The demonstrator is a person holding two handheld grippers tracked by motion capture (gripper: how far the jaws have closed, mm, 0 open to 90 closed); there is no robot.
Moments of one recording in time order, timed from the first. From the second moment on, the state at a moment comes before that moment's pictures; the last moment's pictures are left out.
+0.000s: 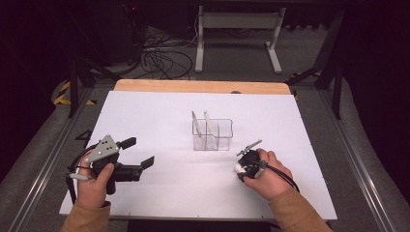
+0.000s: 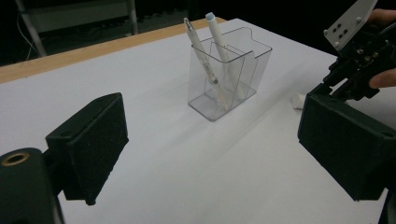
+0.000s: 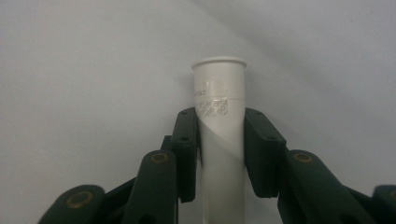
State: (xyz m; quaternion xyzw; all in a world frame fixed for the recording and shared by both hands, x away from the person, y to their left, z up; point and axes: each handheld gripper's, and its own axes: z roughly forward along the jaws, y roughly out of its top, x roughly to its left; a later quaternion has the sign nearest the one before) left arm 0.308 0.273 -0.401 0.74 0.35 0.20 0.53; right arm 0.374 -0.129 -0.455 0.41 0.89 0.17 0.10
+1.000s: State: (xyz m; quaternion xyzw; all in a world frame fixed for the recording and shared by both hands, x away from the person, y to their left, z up) left arm 0.306 0.273 -0.398 0.74 0.34 0.20 0.54; right arm 0.368 -0.133 -0.407 0.39 0.87 0.25 0.13
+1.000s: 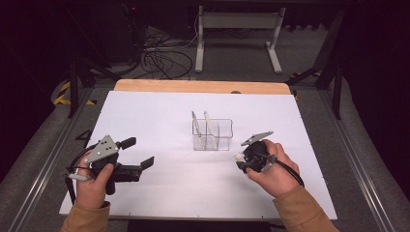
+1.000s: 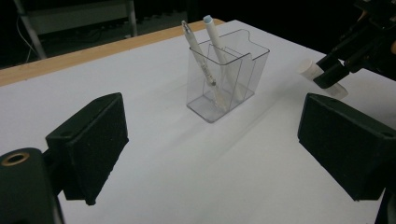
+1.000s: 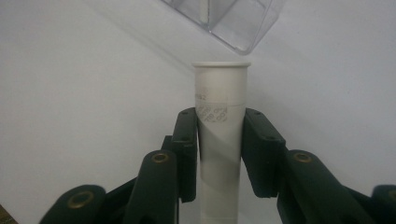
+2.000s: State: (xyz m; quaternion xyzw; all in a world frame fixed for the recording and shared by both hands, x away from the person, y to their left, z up) left arm 0.306 0.274 -0.398 0.74 0.35 0.20 0.54; right arm 0.382 -0.131 -0.370 0.37 0.82 0.40 0.16
